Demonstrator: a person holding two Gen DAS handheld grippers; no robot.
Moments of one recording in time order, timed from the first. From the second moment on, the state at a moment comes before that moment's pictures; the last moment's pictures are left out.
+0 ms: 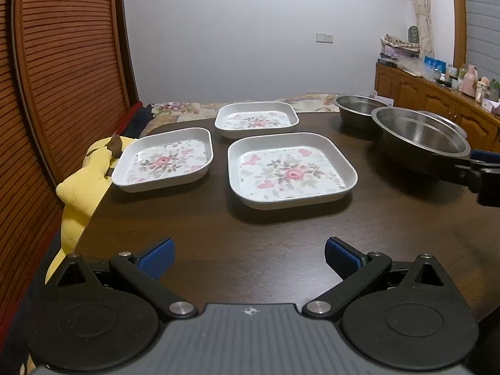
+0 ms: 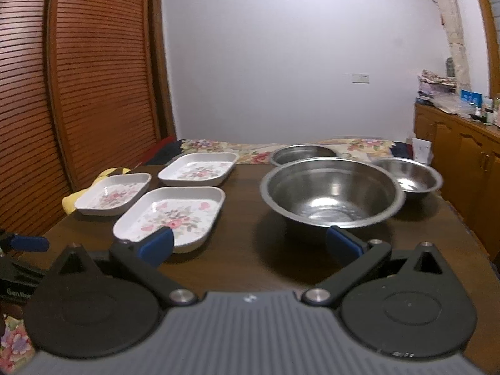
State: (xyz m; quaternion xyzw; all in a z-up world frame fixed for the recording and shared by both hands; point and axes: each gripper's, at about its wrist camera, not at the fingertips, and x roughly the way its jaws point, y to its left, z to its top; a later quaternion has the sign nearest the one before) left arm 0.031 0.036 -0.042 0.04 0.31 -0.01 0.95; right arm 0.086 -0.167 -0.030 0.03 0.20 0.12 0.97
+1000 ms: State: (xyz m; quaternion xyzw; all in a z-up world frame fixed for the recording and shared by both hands) left arm 0.120 0.091 -0.039 -0.02 0.31 -0.07 0.95; right arm 0.161 -0.113 -0.050 0.02 0.28 0.18 0.94
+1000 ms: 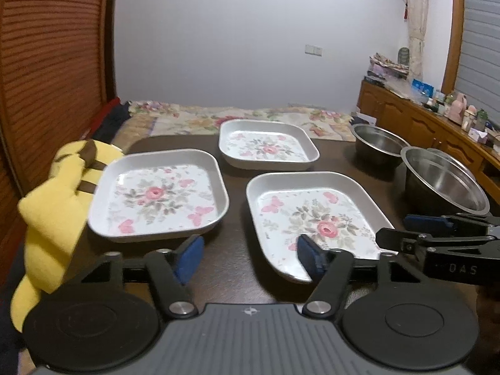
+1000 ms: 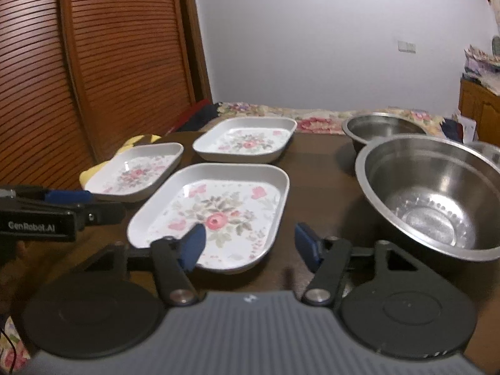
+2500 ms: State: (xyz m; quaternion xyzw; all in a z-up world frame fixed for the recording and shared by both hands) left arm 0.128 0.082 -0.054 -0.02 0.34 -0.09 0.94; right arm 0.179 -0.123 -0.064 0.07 0.31 0.19 0.93
